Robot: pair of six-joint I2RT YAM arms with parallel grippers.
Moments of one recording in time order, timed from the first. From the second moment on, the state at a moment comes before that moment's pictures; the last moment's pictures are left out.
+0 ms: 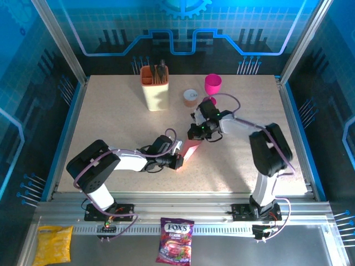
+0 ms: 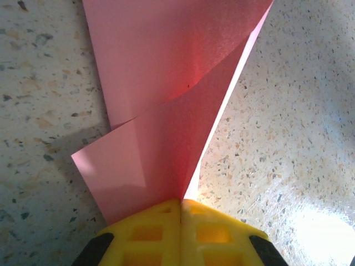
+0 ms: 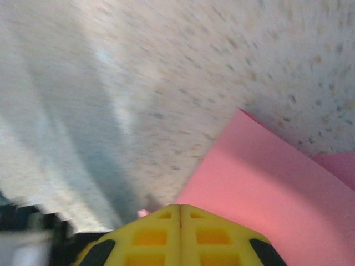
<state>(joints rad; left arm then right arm) -0.71 1.68 0.61 0.24 0.32 -0.51 0.48 1.79 1.21 -0.51 -0.46 0.41</state>
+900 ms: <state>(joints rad) -0.68 1.68 0.59 0.30 0.34 -0.51 0.65 1.58 0.66 0.10 -0.36 0.67</state>
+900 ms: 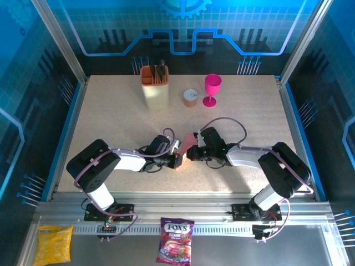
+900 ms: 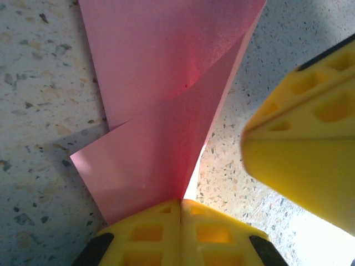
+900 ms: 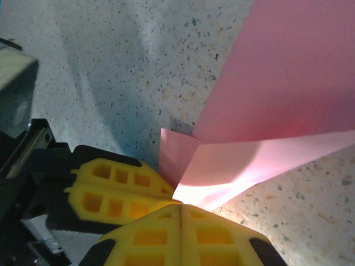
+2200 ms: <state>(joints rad) -0.66 1.50 0.57 0.25 0.41 -0.59 0.65 1.78 0.71 0.23 -0.37 0.74</state>
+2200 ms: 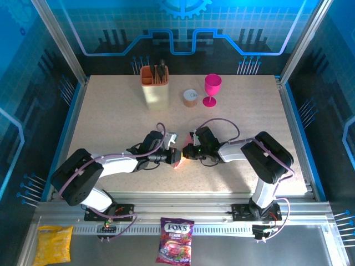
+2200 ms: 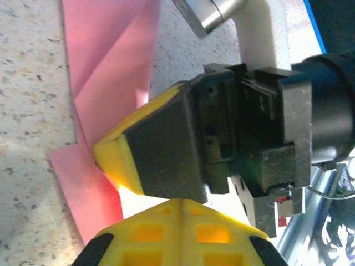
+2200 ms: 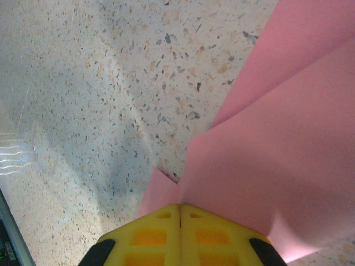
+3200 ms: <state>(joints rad) -0.69 1.65 0.48 0.43 0.35 -0.63 0.64 1.79 0.72 0.22 -0.39 0.77</state>
